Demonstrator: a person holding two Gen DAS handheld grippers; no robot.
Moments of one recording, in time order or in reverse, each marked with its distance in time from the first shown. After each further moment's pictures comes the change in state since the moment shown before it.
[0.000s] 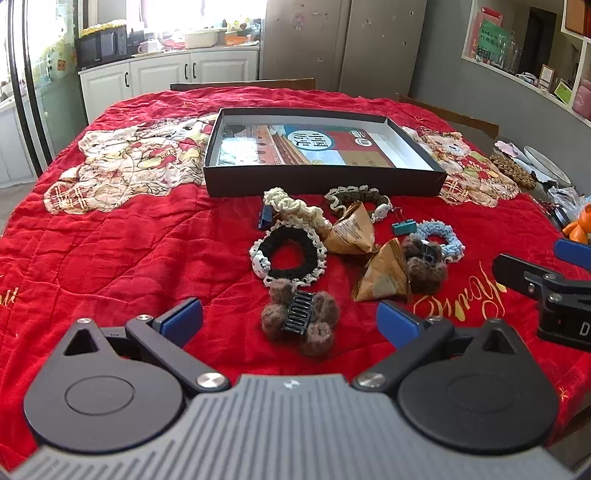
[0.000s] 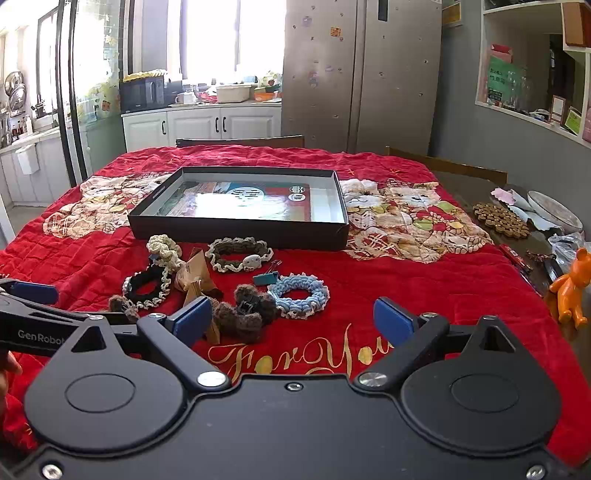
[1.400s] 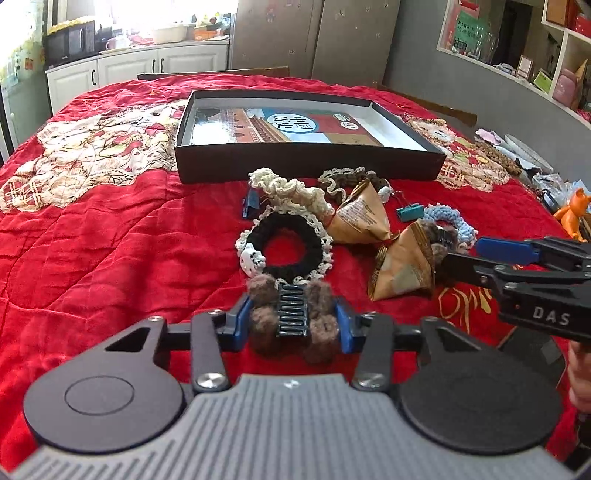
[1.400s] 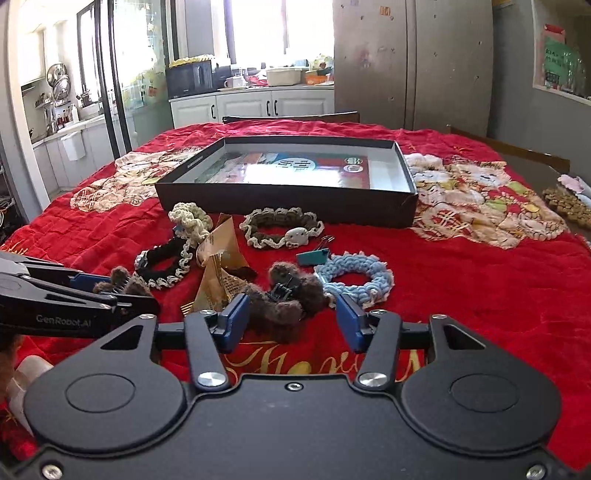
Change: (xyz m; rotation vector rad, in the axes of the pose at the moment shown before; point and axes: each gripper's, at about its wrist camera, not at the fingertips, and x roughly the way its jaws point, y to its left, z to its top) left arm 0.048 0.020 -0.008 0.035 -0.003 -0.115; right arm 0.077 0.006 -0.021 -0.030 0.039 0.194
